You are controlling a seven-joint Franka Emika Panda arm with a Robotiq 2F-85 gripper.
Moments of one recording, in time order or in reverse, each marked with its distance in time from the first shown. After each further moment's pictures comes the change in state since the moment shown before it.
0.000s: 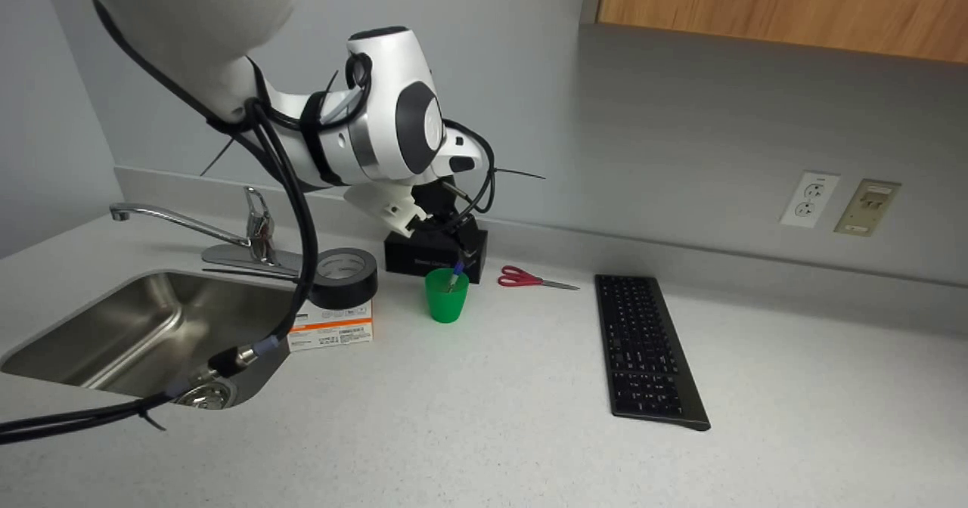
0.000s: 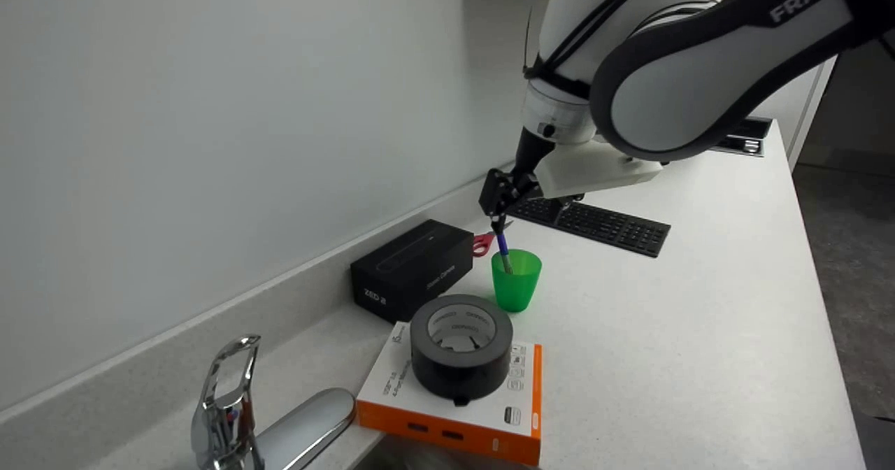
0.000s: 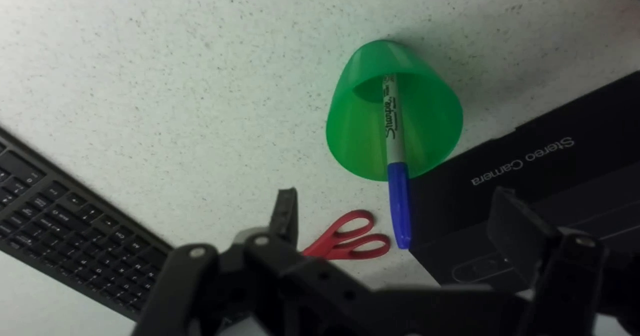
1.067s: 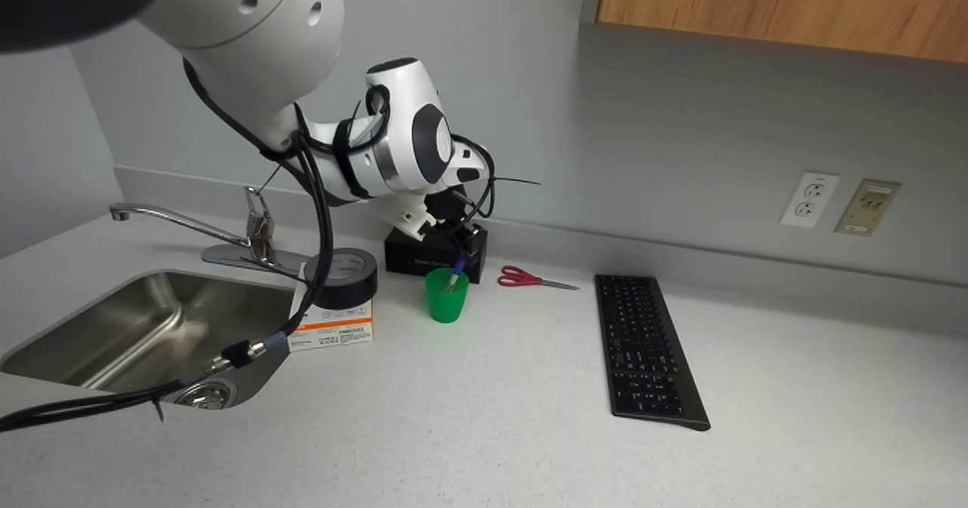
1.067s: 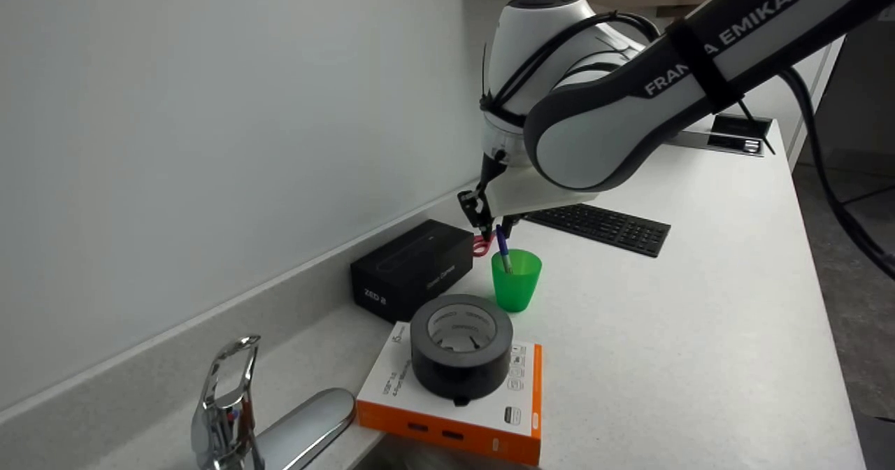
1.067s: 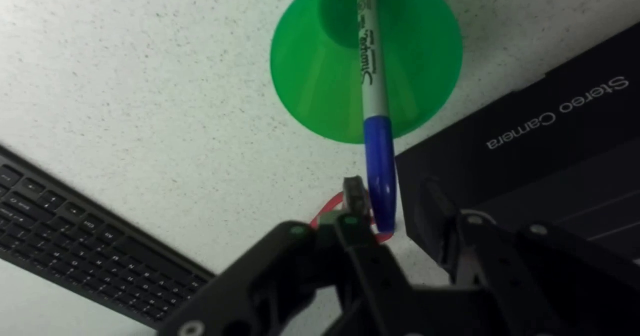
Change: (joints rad) arm 0.128 0.207 -0.141 0.202 -0.001 -0.001 0.084
